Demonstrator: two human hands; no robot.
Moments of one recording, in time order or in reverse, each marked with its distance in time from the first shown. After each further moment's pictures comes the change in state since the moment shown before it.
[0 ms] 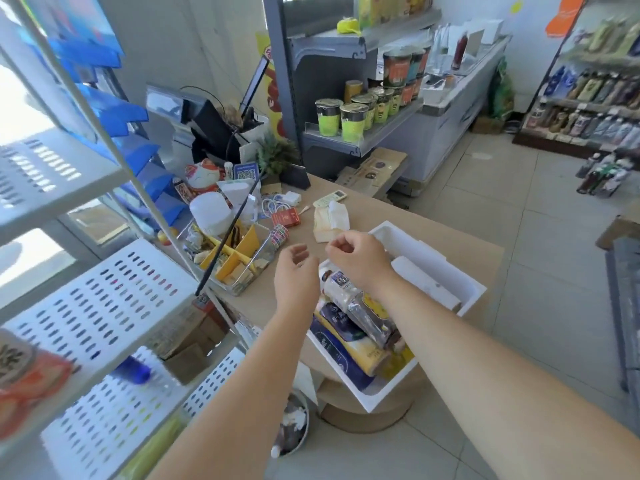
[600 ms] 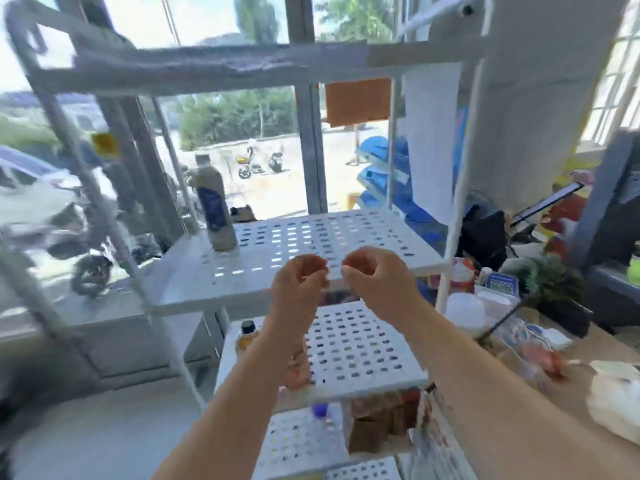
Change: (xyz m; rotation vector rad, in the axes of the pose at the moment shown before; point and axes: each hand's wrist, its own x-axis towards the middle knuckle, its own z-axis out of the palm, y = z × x) left_hand 0.011 0.084 -0.405 -0.059 0.584 0.330; right_hand -0.013 -0.314 0.266 0.135 -0.484 -0.645
